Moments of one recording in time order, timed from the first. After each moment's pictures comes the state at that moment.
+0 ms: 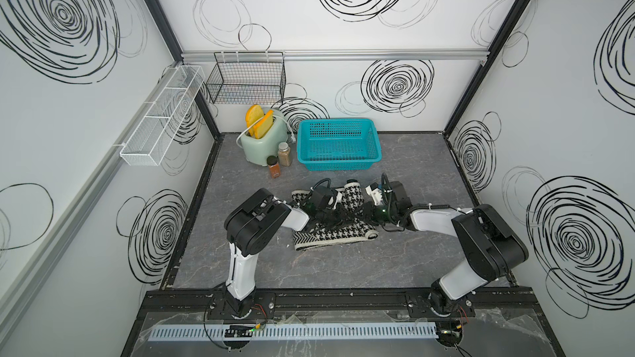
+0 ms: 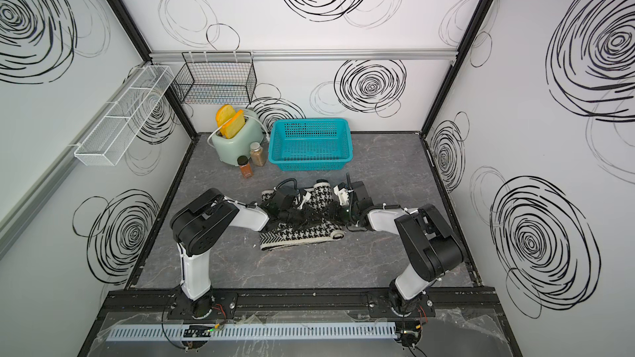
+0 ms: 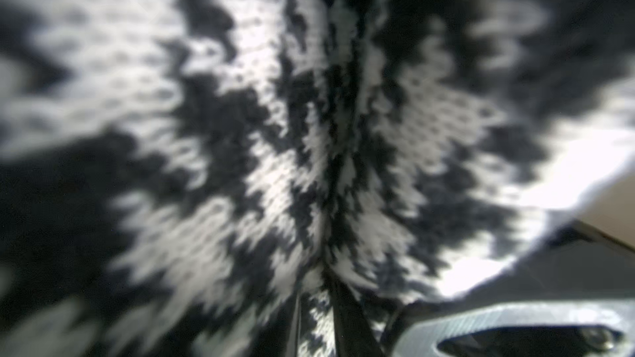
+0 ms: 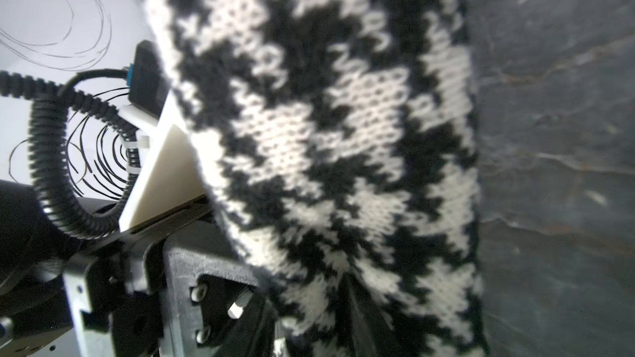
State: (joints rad) left arm -0.66 1.97 0.84 0.43 0.65 -1.05; right arm 0.46 1.60 0.61 0.17 -0.60 0.75
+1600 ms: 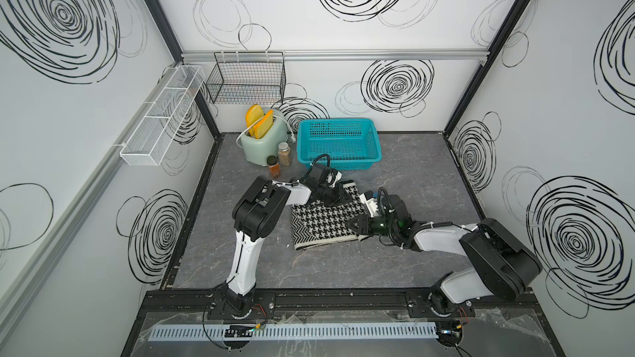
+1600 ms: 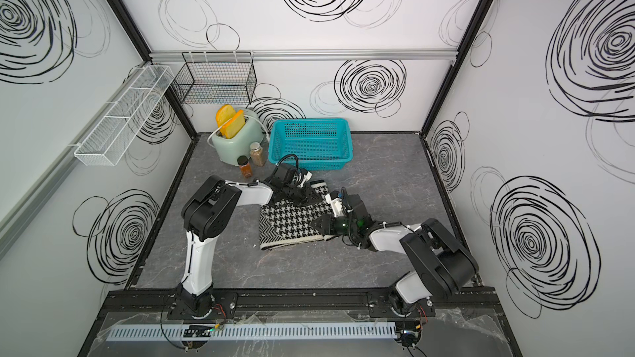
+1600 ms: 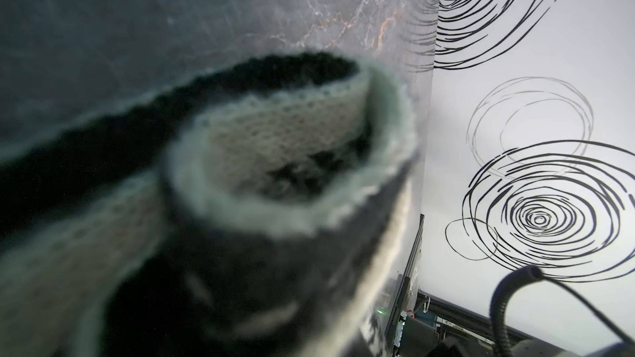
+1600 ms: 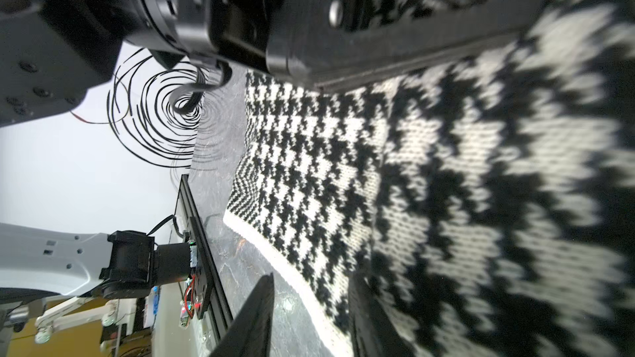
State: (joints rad) left arm -0.52 2.14 1.21 0.13 0.74 -0.83; right arm 0.61 1.51 0.42 0.46 -0.60 0.76
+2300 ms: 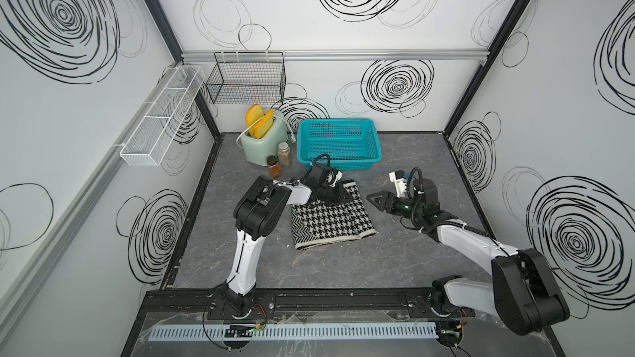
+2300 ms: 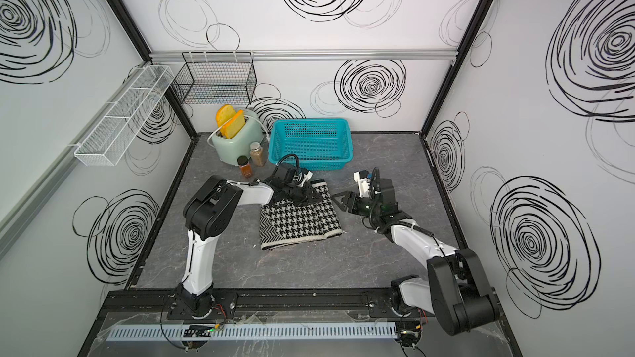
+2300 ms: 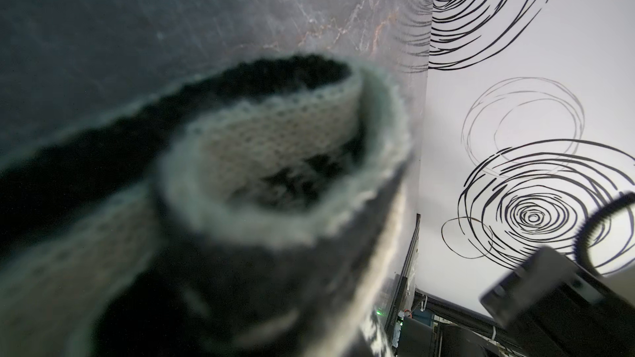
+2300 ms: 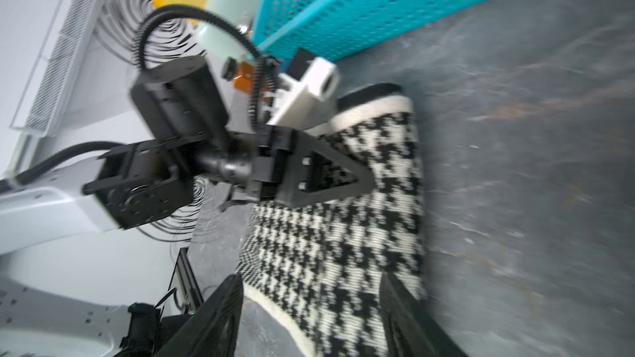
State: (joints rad) left arm -0.52 2.15 1.22 0.15 0.76 -0.84; right arm 0.24 1.29 0.51 0.17 -0.66 0.62
